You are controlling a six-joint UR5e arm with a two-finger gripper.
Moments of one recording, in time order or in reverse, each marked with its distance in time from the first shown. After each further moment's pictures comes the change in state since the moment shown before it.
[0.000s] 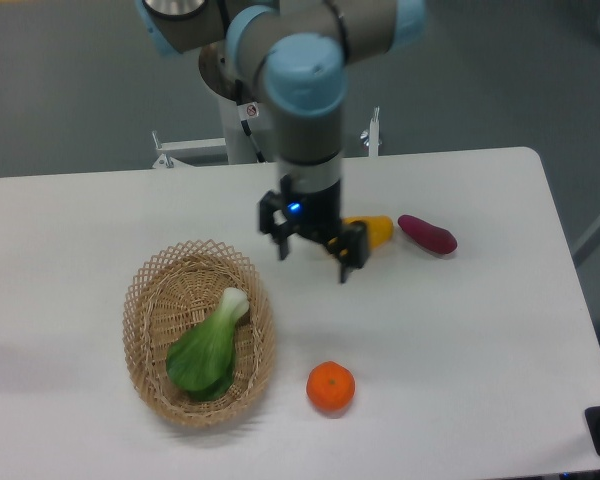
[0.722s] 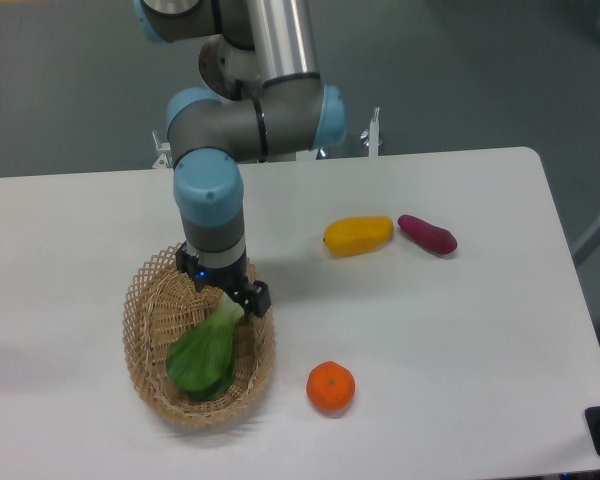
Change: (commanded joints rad) arm -0.115 -0.143 -0.075 0.060 0.014 -0.031
